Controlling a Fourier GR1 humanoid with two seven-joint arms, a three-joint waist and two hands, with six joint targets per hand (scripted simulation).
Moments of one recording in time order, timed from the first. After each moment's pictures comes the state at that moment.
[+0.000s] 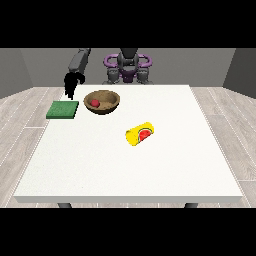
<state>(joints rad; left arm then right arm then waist) -0.83 0.35 0.29 -1.10 0.03 -0.15 0.15 -0.18 -0.18 -0.35 -1.08 -0.29 0.13 -0.14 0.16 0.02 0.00</state>
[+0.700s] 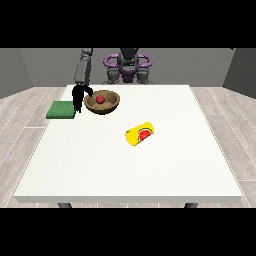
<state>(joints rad) -0.73 0.51 0.40 -1.18 0.20 -0.31 0.17 -0.31 -0.15 -0.34 -0.77 -0.25 0.14 -0.38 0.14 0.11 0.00</state>
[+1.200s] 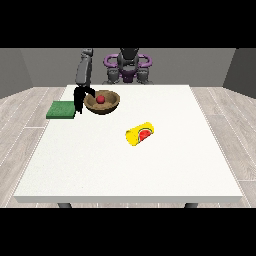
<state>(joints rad) -0.73 0.57 0.43 -1.24 0.26 -0.33 0.19 -0.34 -0.14 -0.33 -0.74 -0.25 0.15 -0.48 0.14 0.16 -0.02</state>
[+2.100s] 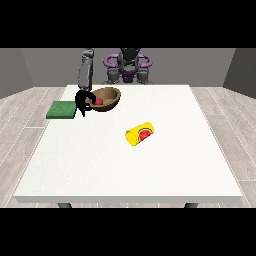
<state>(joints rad) -0.74 0.66 0.49 -1.25 0.36 -0.39 0.21 -0.35 -0.16 -0.34 -0.72 -0.21 -0.06 -0.55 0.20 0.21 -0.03</state>
